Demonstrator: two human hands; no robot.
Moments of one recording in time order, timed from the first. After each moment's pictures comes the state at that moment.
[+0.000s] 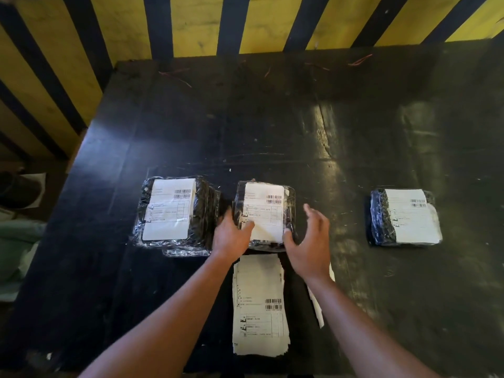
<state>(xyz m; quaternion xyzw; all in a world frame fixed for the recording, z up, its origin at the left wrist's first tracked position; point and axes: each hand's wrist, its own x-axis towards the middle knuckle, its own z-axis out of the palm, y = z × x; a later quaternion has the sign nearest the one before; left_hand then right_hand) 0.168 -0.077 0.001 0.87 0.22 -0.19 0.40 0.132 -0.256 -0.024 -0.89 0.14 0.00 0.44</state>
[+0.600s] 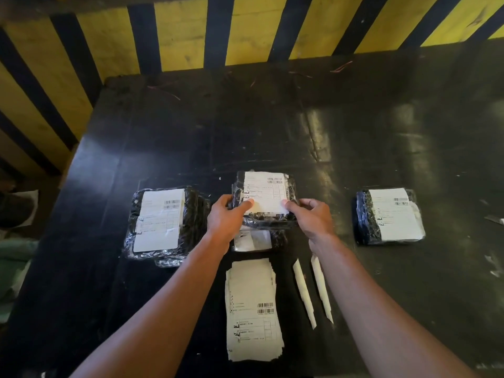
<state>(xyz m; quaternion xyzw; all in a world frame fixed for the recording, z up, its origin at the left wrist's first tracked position) 0.204 -0.097 0.050 0.77 0.25 -0.14 0.57 0.196 -0.291 0.024 -0.68 0.31 0.12 0.65</state>
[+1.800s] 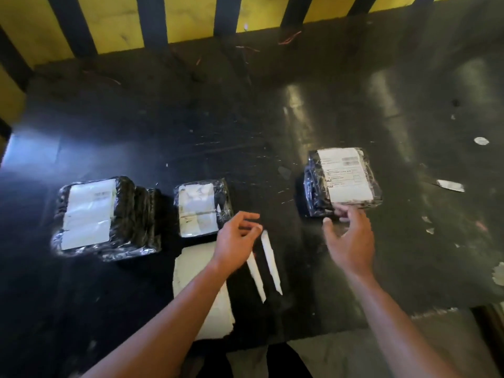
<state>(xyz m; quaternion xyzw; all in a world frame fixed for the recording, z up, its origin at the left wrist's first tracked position) 0.123 -0.231 0.012 0.82 0.11 -0.24 0.51 0.074 -0.471 -0.007 -0.88 0.23 -0.11 0.39</state>
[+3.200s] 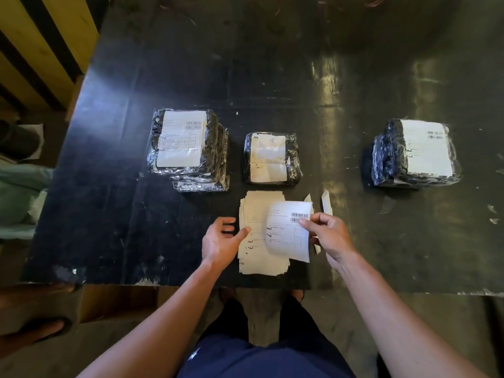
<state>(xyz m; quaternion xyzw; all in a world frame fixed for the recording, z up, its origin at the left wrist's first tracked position) -0.004 -0.038 -0.037 0.81 0.31 -0.19 0.45 0.021 -0.291 -0.016 -0.69 0.28 0.22 0.63</state>
